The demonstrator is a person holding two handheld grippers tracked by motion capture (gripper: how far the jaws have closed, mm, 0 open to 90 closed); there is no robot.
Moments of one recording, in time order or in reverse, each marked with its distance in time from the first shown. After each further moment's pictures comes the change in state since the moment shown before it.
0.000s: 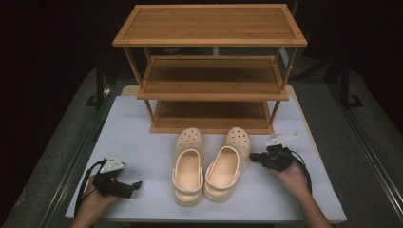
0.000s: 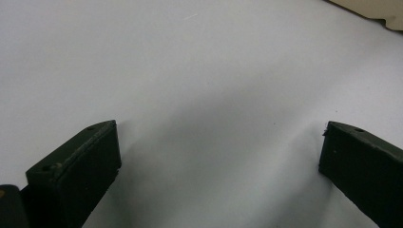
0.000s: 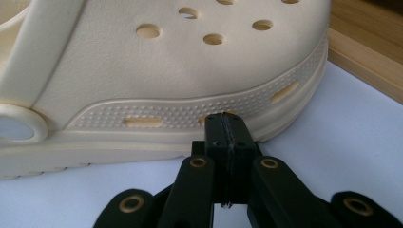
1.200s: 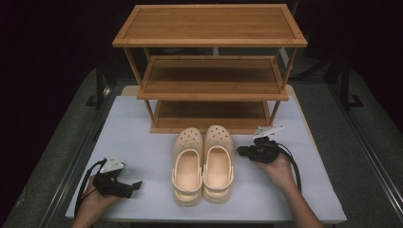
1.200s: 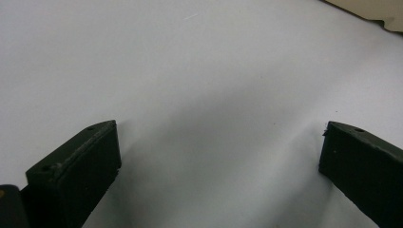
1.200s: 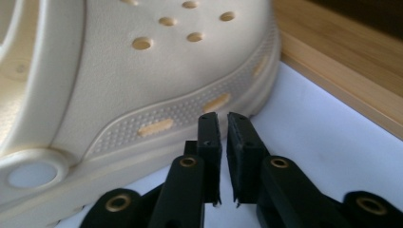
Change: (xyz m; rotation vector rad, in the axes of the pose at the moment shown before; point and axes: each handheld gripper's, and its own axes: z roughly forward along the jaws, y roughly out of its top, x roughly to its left) left arm 0.000 0.000 0.000 0.000 0.000 -0.001; right arm 0.004 0.029 0.027 -0.018 0.025 0.016
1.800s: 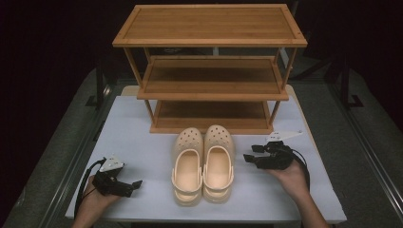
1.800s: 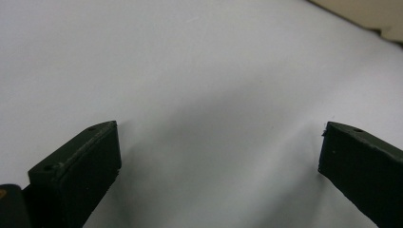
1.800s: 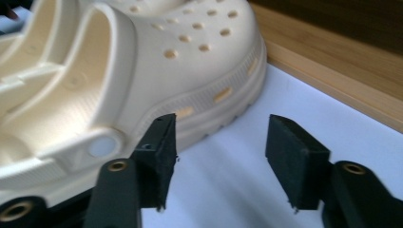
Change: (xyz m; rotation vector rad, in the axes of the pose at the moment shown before) left arm 0.000 0.004 -0.003 -0.007 -0.010 -0.032; right arm 0.013 -0.011 -0.042 -0.070 -0.028 0.070
